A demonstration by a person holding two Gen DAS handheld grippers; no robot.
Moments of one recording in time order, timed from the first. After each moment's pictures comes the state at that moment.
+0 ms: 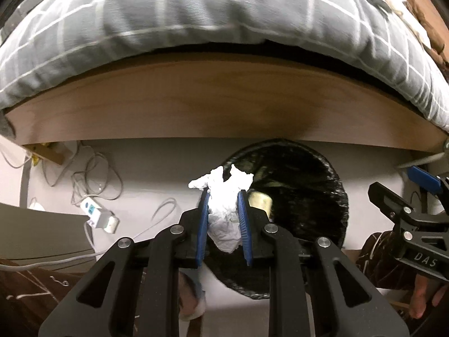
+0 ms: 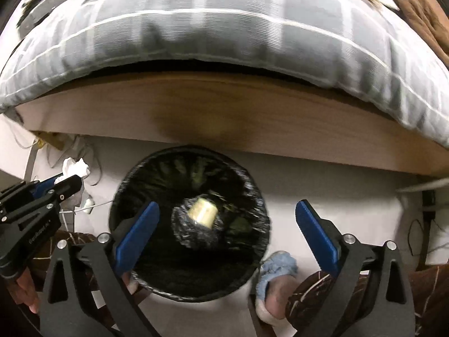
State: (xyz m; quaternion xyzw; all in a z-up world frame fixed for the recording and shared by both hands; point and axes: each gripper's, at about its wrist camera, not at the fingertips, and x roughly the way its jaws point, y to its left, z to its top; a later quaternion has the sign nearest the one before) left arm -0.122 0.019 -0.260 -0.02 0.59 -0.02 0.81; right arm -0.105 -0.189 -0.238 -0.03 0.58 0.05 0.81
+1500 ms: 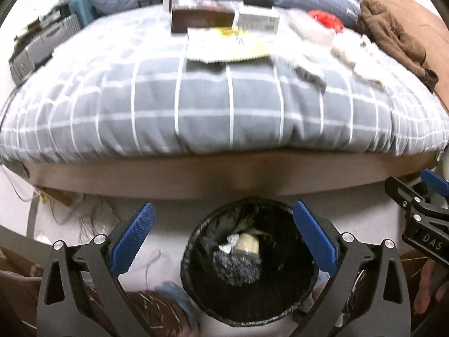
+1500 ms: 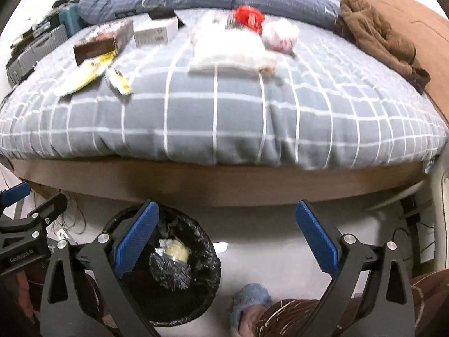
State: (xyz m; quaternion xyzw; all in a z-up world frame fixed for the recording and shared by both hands) left arm -0.111 -0.027 -0.171 0.01 0.48 -0.02 0.88; right arm -0.103 -0.248 -0.154 -0.01 0.46 -0.01 0.89
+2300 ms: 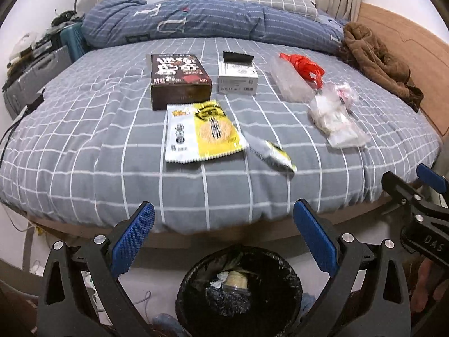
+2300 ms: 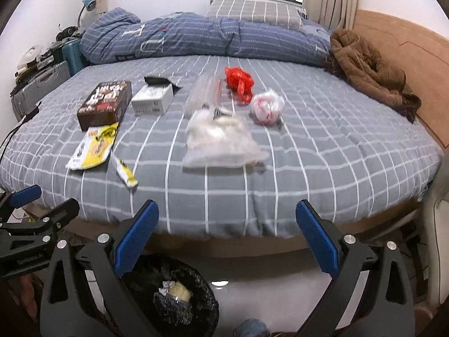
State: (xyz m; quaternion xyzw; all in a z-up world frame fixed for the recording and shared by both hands) left arm -0.069 -0.045 -0.109 0.00 0.42 -0.05 0.91; right arm -0.077 -0.263 -0.085 -0.01 0.37 -0.02 0.93
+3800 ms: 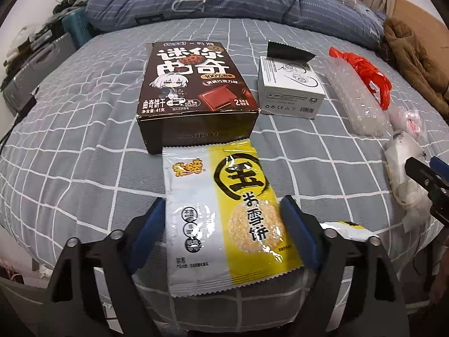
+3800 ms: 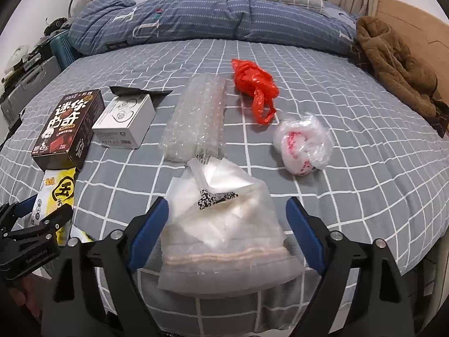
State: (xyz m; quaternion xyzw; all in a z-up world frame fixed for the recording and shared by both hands) left arm 0.063 -0.032 -0.136 0.01 0.47 0.01 0.88; right arm 0.079 -0.267 -0.108 0.00 0.43 0.01 0.90
